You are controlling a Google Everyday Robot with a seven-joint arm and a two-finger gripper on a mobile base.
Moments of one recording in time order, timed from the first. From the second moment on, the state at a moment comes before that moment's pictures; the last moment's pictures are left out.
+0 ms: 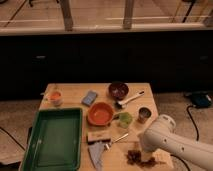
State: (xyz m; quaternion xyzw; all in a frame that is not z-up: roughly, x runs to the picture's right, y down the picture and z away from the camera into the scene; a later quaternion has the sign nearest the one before) arm 0.197 0.310 0.741 -0.30 -0.03 0.01 0.95
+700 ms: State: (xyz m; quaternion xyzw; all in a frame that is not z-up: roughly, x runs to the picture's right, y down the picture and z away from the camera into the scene) arm 0.198 0.315 0.743 -0.30 -0.02 0.02 0.95
